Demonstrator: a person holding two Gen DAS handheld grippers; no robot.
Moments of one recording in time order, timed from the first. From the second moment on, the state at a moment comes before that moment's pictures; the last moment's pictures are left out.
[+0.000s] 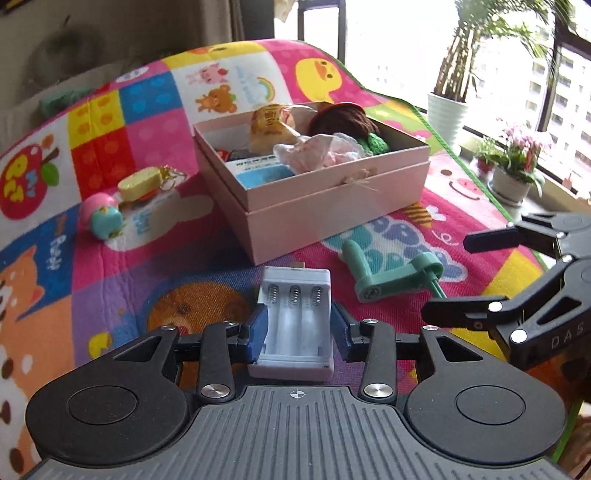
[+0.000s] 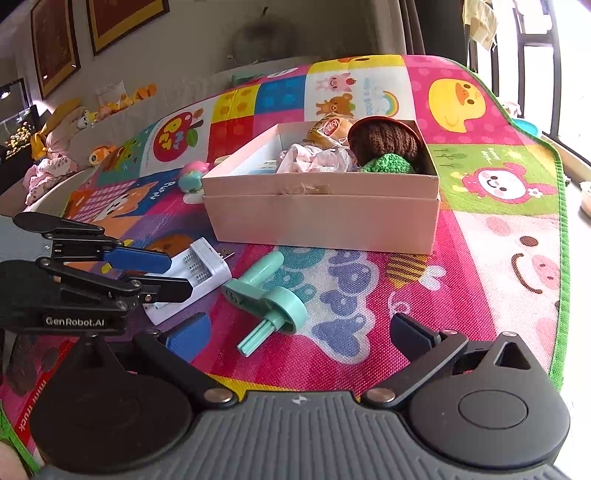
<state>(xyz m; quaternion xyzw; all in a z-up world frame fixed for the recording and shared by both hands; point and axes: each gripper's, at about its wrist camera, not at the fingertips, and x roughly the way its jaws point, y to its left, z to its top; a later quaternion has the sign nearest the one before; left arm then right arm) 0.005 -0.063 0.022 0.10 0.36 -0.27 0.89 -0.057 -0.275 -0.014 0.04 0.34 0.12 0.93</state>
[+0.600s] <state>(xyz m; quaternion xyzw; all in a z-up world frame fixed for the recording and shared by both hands) 0.025 -0.024 0.030 0.04 0.38 -0.19 0.91 -0.057 -0.275 -0.015 0.04 0.34 0.12 0.93</state>
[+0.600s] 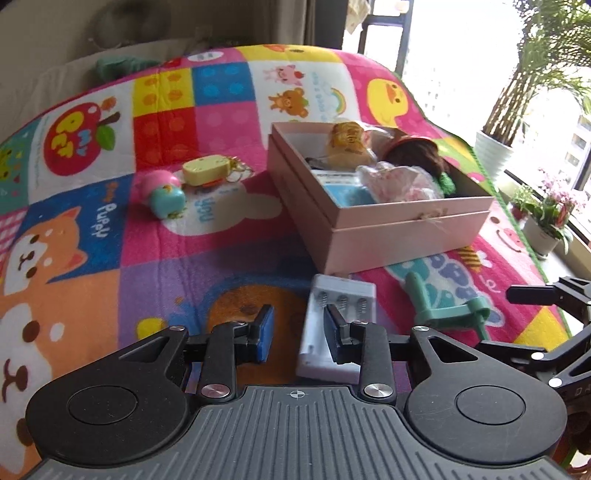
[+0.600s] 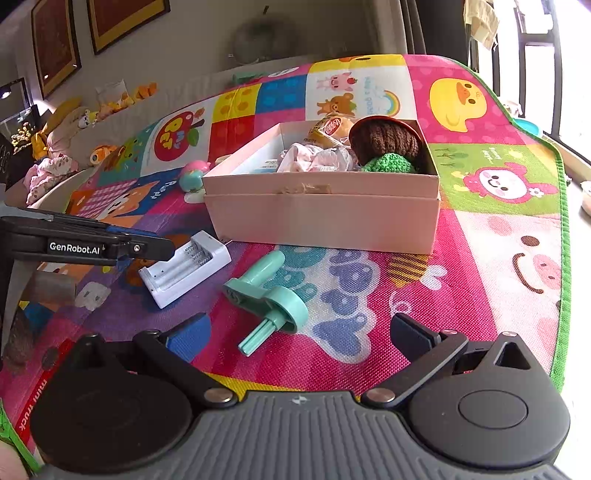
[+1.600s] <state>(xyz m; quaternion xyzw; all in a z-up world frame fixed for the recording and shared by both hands) 0.070 0.003 0.015 0.07 0.42 -0.14 0.90 -0.059 -0.275 -0.013 0.04 0.34 0.13 0.93</state>
